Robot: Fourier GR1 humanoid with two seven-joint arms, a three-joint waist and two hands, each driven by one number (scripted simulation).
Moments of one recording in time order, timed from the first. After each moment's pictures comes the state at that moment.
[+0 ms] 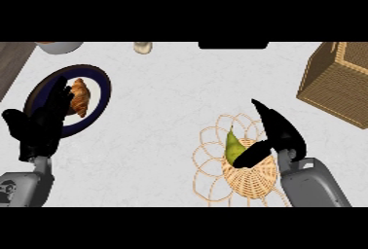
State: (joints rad) left arm -0.18 0.35 -0.01 -1.48 0.13 0.20 0.15; right arm -0.32 -0.23 0.30 -1.61 0.44 0.20 0.99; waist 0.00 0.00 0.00
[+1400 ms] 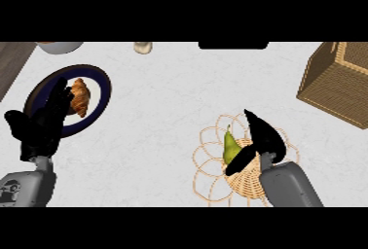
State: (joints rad) left arm -0.18 0.26 0.10 -1.46 0.03 0.10 0.14; right arm -0.28 -0.07 0.22 -1.40 0.67 0.20 0.84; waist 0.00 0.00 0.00
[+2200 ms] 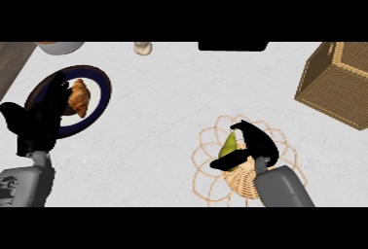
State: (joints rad) left arm -0.22 0.24 0.13 -1.49 0.00 0.08 0.19; right arm -0.26 -0.04 0.23 -1.32 0.69 0.24 0.75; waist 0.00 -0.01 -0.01
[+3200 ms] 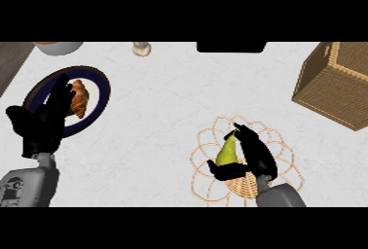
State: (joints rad) left arm -0.21 0.22 0.13 -1.48 -0.01 0.08 0.17; right arm -0.15 -0.06 0.27 -1.29 0.73 0.02 0.36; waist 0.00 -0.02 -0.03
